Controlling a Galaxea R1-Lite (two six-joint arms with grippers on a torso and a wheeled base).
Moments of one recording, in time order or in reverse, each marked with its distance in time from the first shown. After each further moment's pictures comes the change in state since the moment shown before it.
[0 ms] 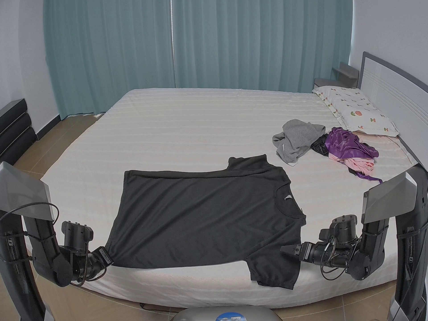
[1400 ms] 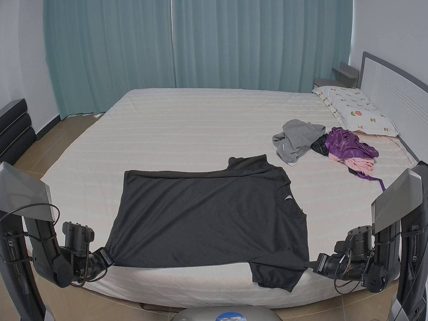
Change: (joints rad) left arm -0.008 -0.001 0.005 -0.001 0.002 0.001; right arm -0.014 -0.039 0.288 -0.198 -0.034 0.091
